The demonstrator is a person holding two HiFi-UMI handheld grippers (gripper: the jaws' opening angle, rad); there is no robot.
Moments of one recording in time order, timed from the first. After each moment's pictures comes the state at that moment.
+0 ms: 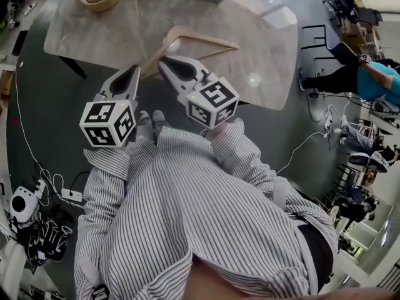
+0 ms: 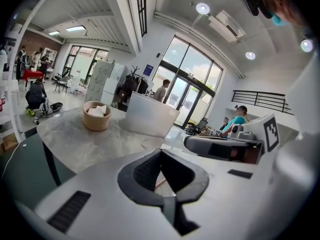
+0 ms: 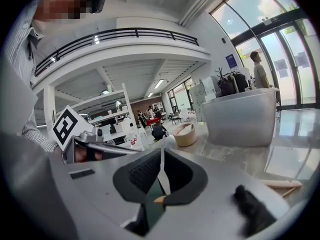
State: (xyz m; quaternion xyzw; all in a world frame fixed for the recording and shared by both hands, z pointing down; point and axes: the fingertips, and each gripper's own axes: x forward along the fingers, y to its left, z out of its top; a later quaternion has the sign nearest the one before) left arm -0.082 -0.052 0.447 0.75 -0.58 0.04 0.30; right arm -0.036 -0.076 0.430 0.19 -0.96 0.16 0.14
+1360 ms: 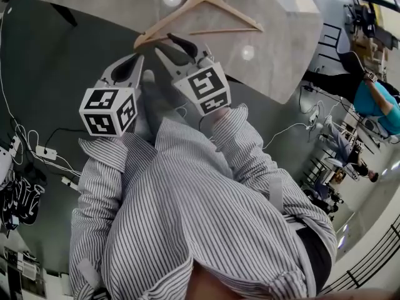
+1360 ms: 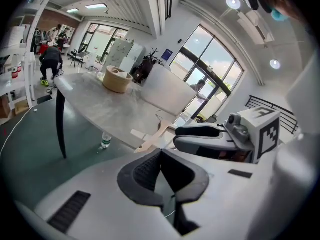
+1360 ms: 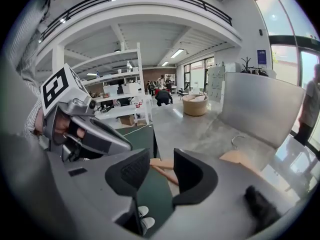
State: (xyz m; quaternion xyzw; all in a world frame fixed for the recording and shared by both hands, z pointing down) left arm -0.088 -0.004 0.560 0.69 -0.58 0.04 0.42; right arm -0.064 -0.048 0.550 0.12 -0.94 0.06 0.33
